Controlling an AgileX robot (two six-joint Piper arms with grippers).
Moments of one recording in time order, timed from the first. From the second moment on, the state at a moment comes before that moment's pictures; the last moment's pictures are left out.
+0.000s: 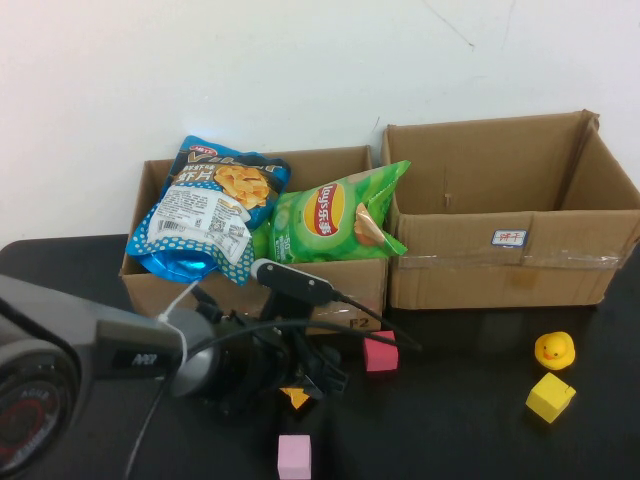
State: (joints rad) right arm 0.80 0.53 -0.41 -0.47 0.83 0.31; left arm -0.60 2.07 -1.03 -1.39 -0.17 1.24
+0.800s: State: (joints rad) right arm 0.80 0.53 -0.41 -0.47 0.83 0.31; left arm -0.59 2.19 -1.08 -1.43 -0.13 1.39
